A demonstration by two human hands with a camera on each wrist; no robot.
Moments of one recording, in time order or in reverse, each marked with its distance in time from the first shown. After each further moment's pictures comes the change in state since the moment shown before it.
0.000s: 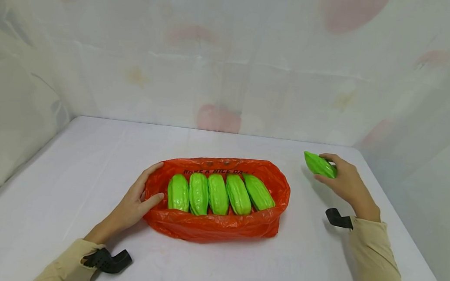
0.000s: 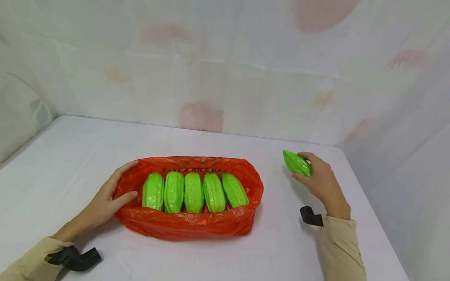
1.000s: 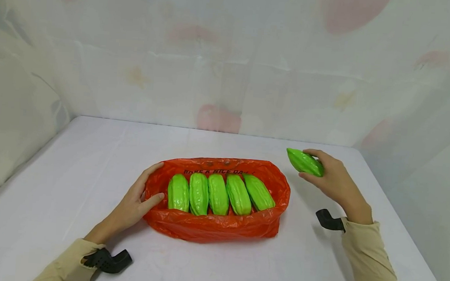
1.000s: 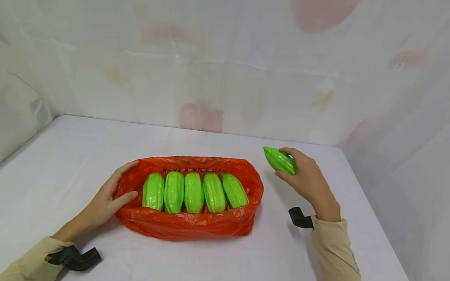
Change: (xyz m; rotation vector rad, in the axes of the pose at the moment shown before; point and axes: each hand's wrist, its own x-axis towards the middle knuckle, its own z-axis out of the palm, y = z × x) left_hand 0.000 0.000 0.000 -0.019 -0.001 0.007; right_hand 0.002 -0.047 0.003 0.018 0.058 -0.175
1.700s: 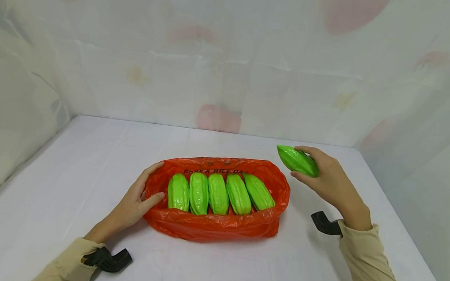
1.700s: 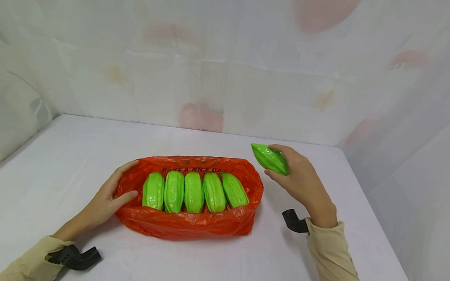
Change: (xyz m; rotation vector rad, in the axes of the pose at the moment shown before) left_hand 0.000 0.001 0.001 -0.007 0.005 0.004; right_hand -0.002 -0.035 -0.005 0.005 0.064 -0.115
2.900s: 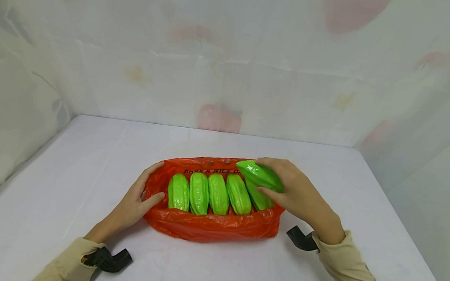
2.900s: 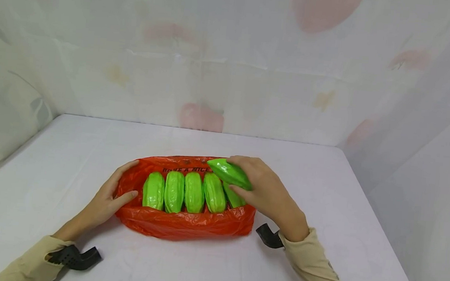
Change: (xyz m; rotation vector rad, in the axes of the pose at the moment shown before) left_hand 0.000 0.002 0.000 -0.006 -0.002 -0.006; right_hand -0.001 -0.062 0.033 0.082 -0.082 -0.190
